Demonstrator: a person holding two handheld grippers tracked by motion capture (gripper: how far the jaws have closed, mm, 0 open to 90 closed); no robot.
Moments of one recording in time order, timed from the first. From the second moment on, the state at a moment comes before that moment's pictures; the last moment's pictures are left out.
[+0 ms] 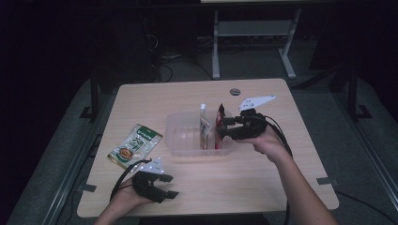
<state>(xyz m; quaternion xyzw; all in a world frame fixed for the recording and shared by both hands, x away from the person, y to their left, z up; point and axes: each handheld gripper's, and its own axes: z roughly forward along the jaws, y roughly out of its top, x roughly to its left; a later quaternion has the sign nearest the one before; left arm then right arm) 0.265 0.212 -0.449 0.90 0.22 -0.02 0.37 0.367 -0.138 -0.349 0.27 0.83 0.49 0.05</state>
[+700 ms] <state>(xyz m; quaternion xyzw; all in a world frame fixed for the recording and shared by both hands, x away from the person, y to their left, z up) 0.265 0.216 -0.446 0.90 0.22 -0.01 0.37 0.306 -0.158 -0.395 0.26 0.84 0.47 0.04</state>
